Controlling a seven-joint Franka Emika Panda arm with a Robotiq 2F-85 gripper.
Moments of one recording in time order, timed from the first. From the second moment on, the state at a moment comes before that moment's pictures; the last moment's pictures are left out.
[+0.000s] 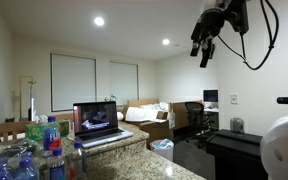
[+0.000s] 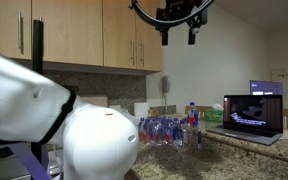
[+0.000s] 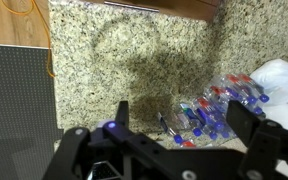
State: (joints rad) arm -0.08 -1.03 -0.23 -2.19 0.13 1.34 -0.19
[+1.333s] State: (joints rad) arm -0.05 -1.03 -0.24 -2.19 0.12 1.30 -0.21
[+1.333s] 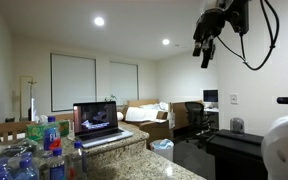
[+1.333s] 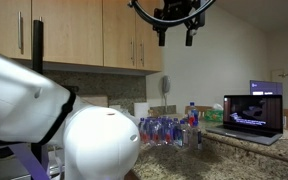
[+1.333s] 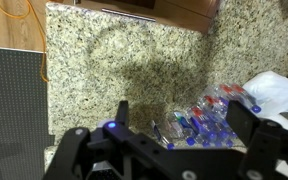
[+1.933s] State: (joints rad) arm -0.05 -1.03 -0.24 -2.19 0.08 1.30 -0.24
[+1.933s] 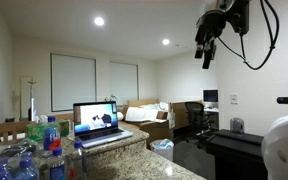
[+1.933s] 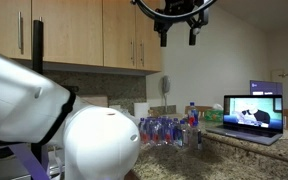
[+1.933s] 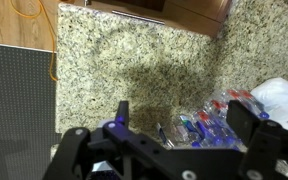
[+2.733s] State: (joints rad) arm -0.04 -1.14 -0.24 -2.33 0.03 1.30 -0.27
